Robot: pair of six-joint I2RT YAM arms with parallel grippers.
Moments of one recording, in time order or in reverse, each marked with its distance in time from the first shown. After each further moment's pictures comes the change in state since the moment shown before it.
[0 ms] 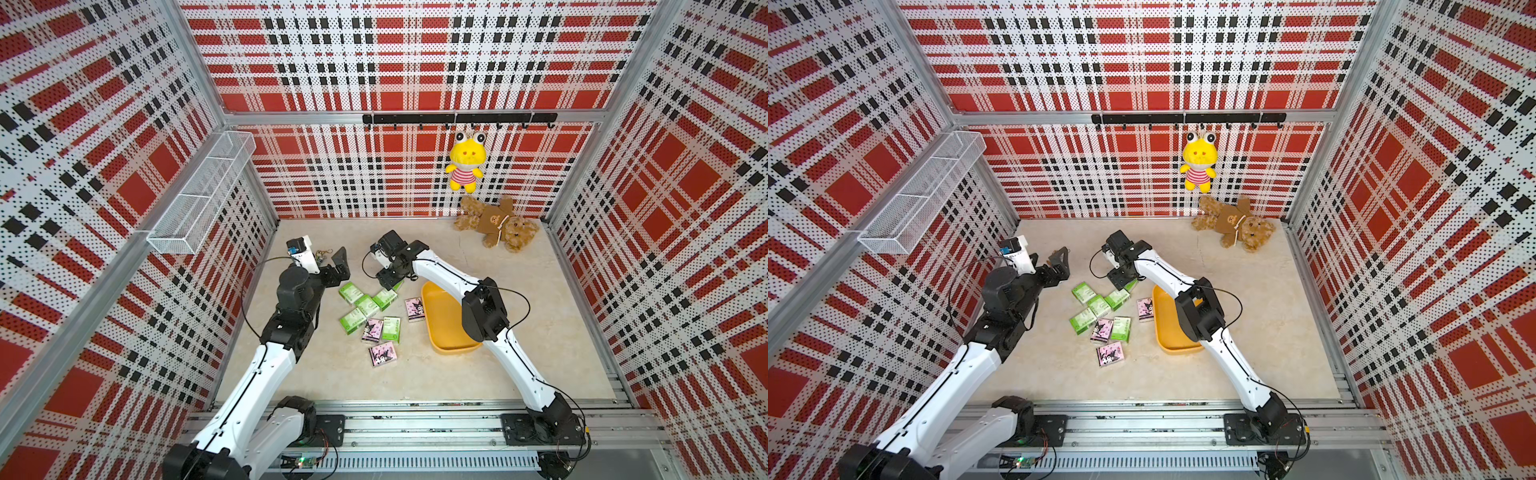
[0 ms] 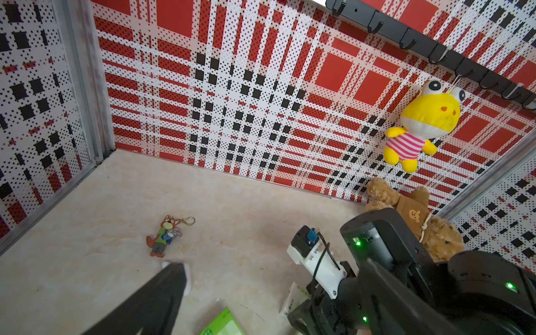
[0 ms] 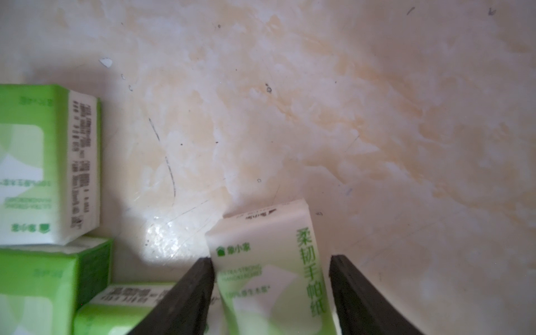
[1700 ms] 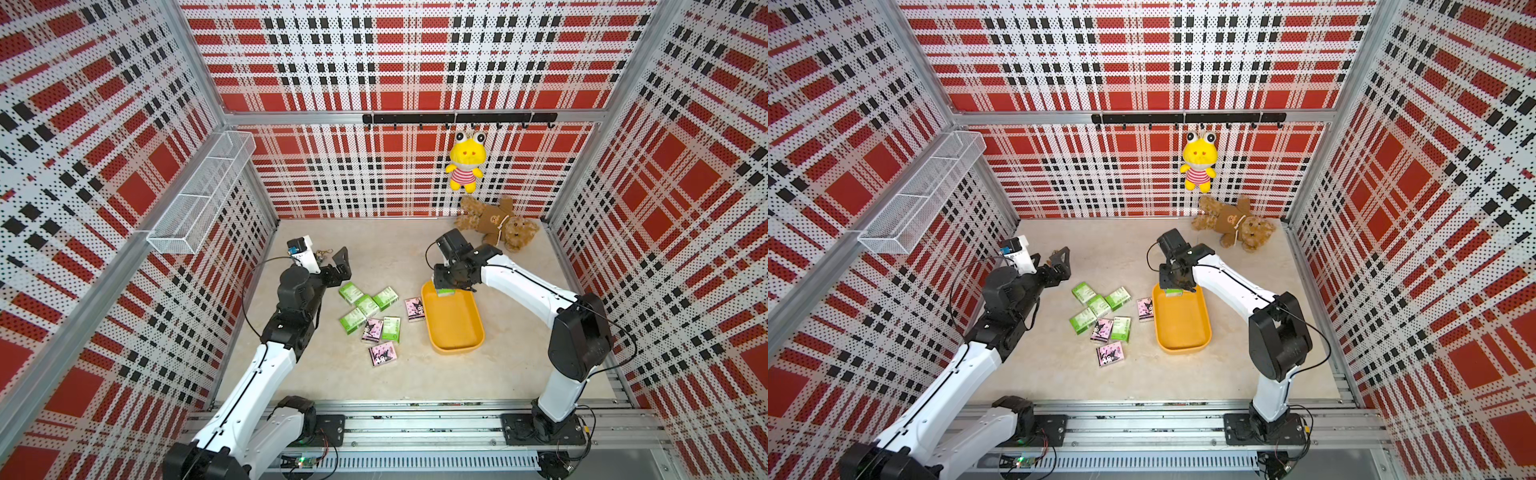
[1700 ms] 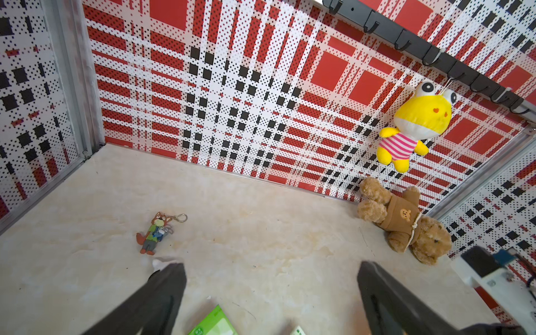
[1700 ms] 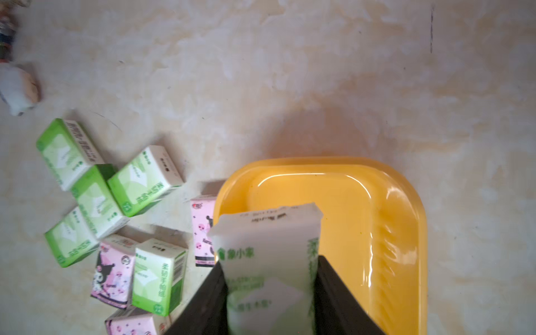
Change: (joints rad) left arm -0.013 0.010 0.000 0.003 0.018 -0.031; right arm -0.115 -0.822 -0.952 0.111 0.101 0.593
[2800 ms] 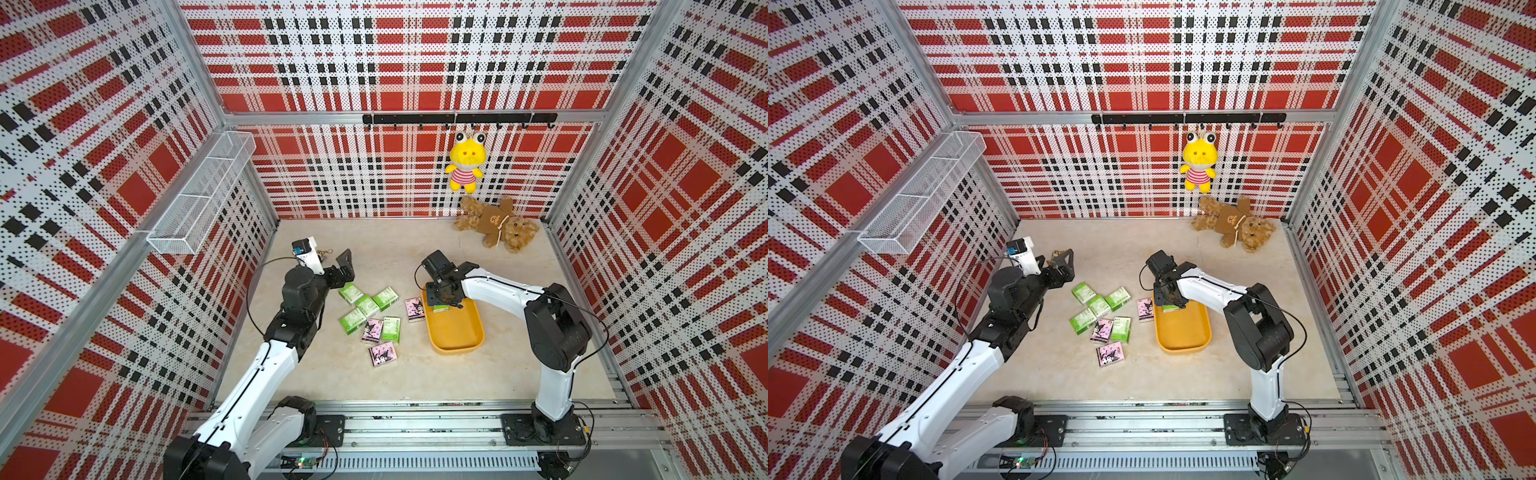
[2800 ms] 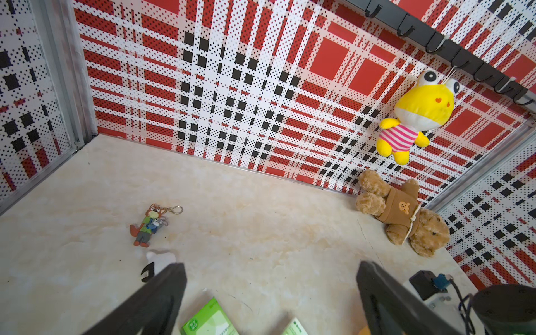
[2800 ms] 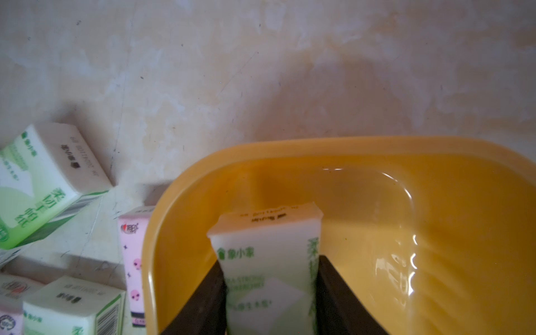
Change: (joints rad) left arm -0.023 0.015 -0.006 -0.001 -0.012 -0.008; right arm 0.055 0.132 -0.099 0.156 0.076 0.025
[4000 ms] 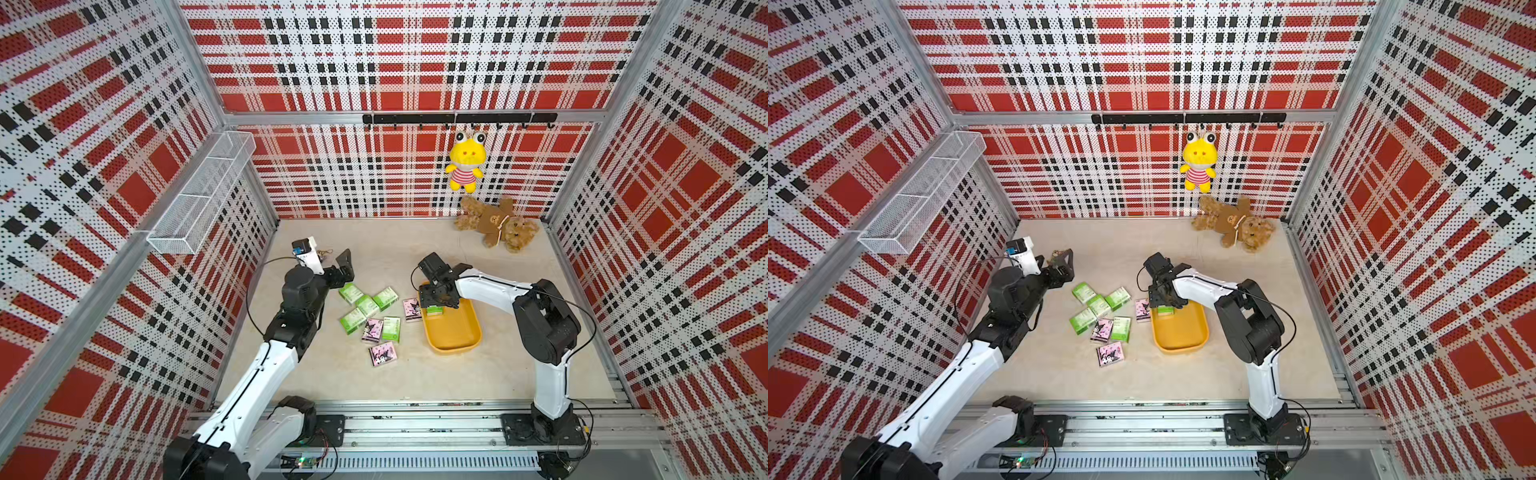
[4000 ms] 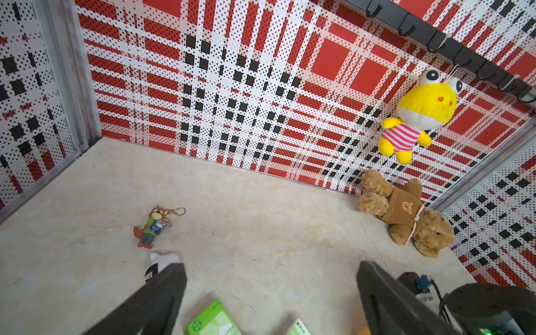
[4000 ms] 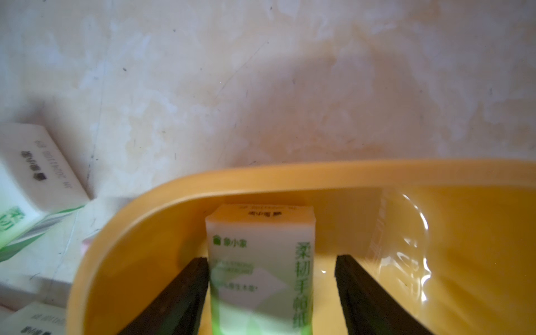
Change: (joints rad) left arm 0.000 -0.003 0.000 -0.002 -0.007 0.013; right arm 0.001 0.052 0.022 0.022 -0.010 -0.018
